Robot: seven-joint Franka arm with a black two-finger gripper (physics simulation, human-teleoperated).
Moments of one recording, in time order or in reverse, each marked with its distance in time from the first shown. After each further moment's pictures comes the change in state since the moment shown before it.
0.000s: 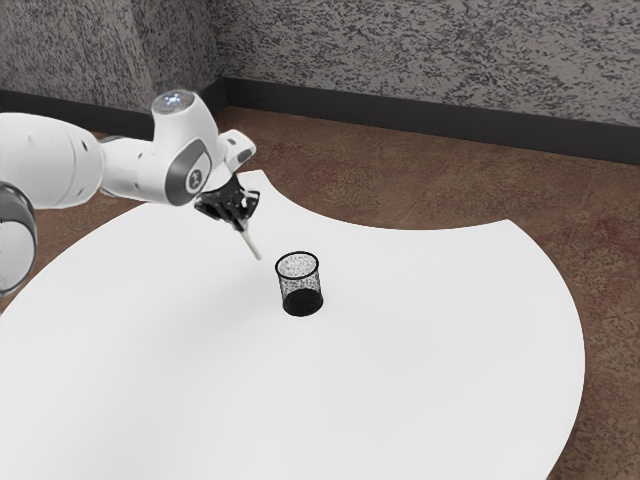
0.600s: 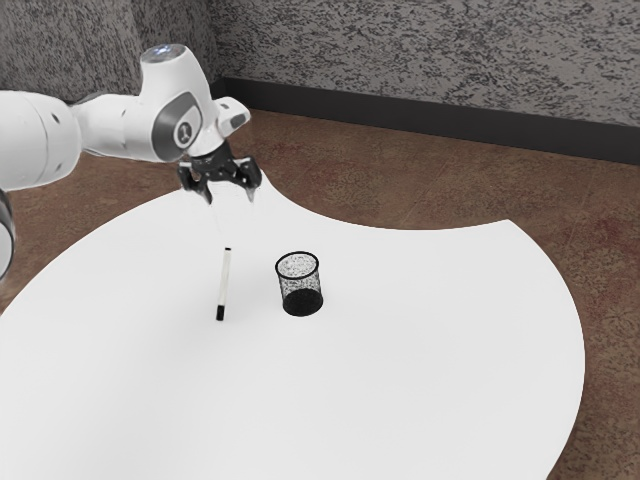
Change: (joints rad) arm 0.000 -0.072 -0.003 0.087 -0.021 -0.231 0.027
